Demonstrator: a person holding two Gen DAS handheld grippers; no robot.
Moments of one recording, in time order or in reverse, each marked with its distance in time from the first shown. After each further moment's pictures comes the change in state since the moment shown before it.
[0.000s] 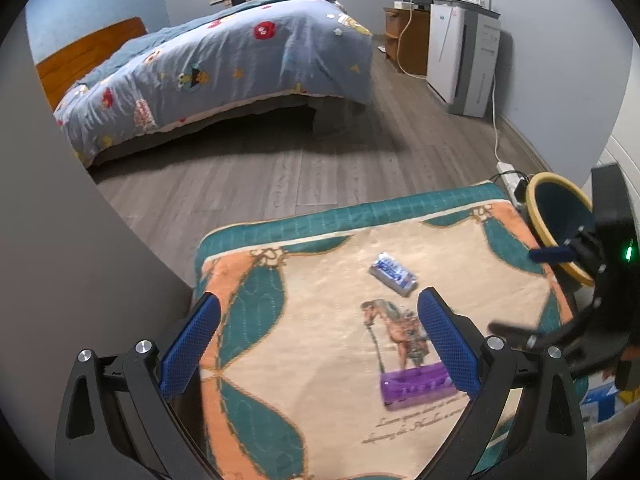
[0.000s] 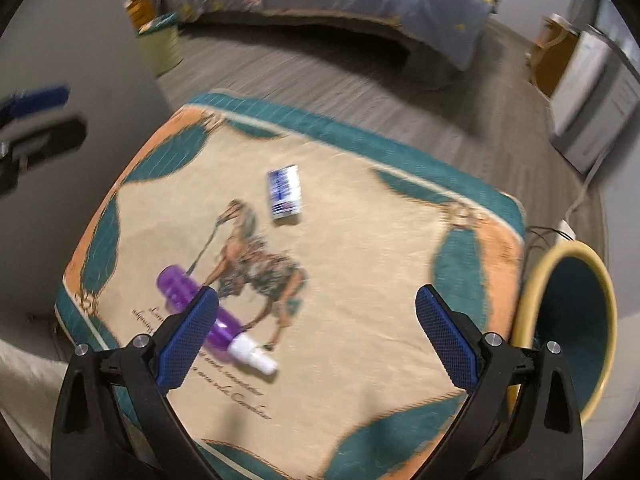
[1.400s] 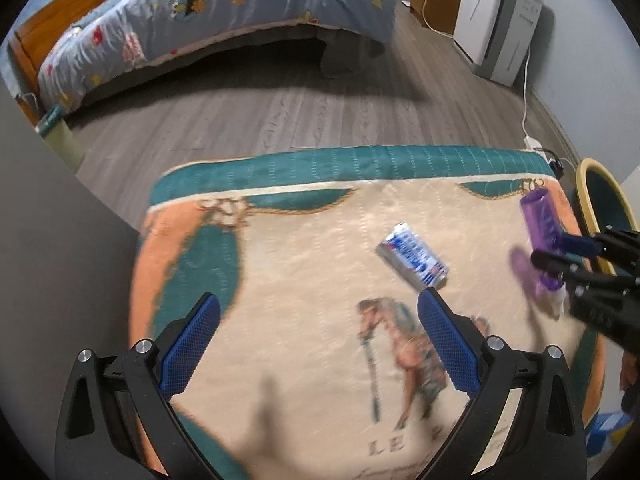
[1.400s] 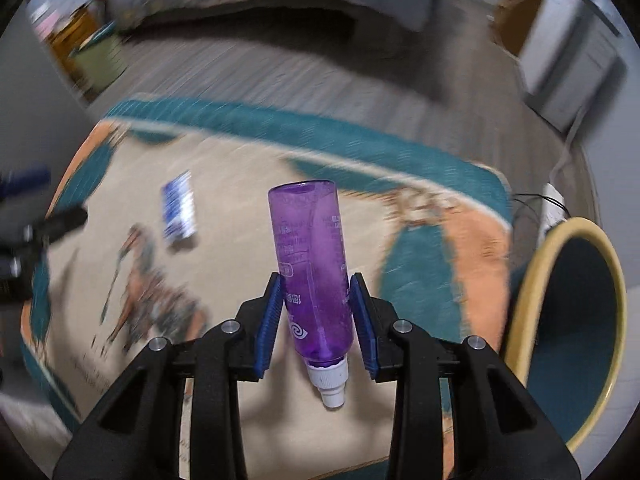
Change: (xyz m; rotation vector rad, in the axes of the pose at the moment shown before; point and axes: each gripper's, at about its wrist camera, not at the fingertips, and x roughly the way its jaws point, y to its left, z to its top) left arm 0.119 -0.020 -0.004 -0.101 0.198 -0.007; right arm 0.049 -0.074 0.012 0.183 0.043 -0.100
